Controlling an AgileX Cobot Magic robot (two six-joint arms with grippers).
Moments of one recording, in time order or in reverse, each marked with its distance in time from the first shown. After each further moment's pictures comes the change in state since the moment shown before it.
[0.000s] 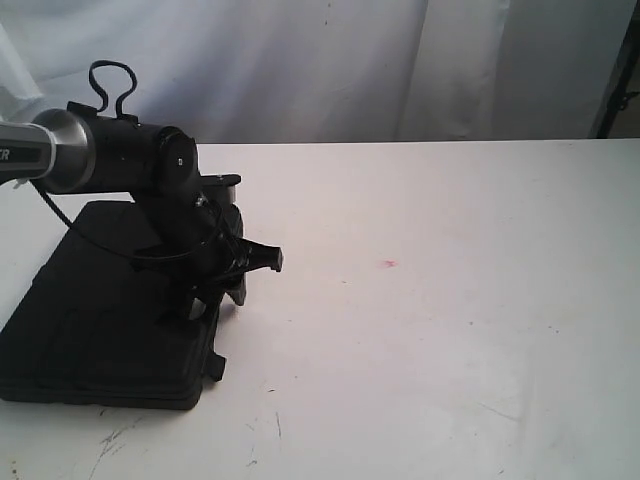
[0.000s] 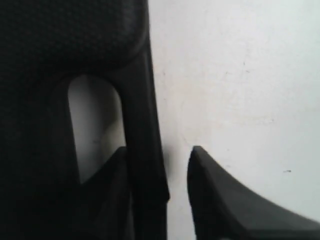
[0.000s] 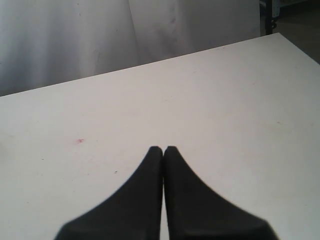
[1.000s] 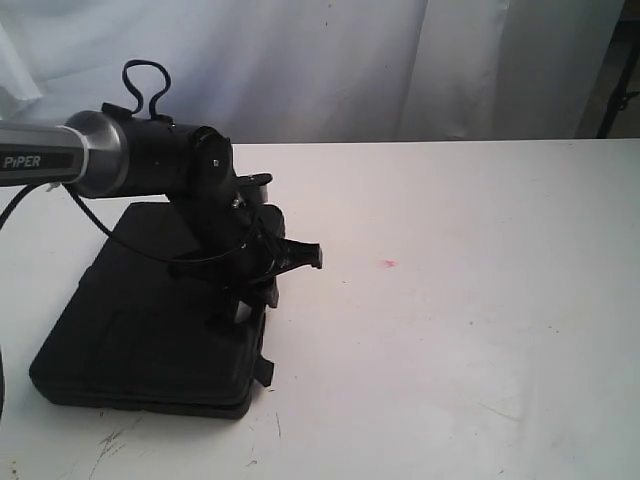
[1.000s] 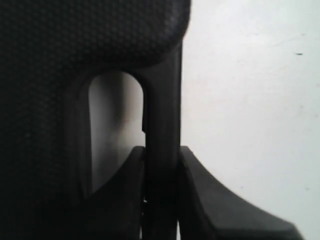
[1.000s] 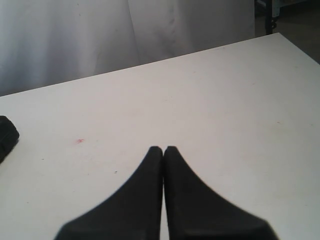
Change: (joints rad) left arm -0.088 0.009 -0.048 -0.060 0.005 -0.104; right arm 0.000 0.000 0.000 0.000 0.000 0.000
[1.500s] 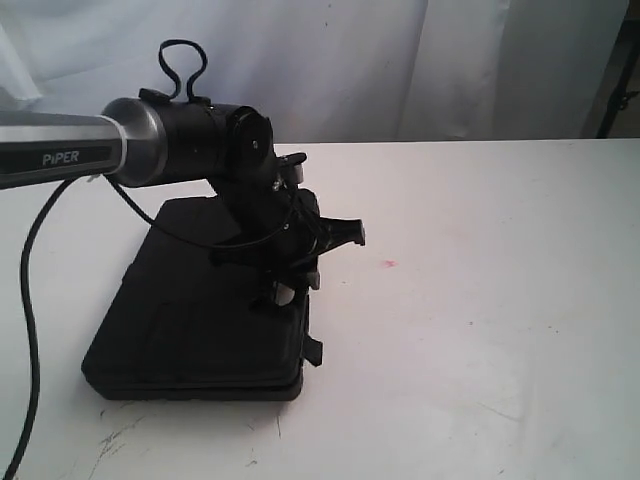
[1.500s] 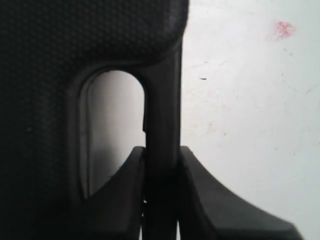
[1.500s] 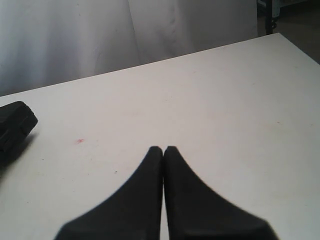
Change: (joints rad) left arm -0.063 0.042 -0.133 -0.028 0.026 -0.089; right arm 0.000 0.000 0.000 0.000 0.000 0.000
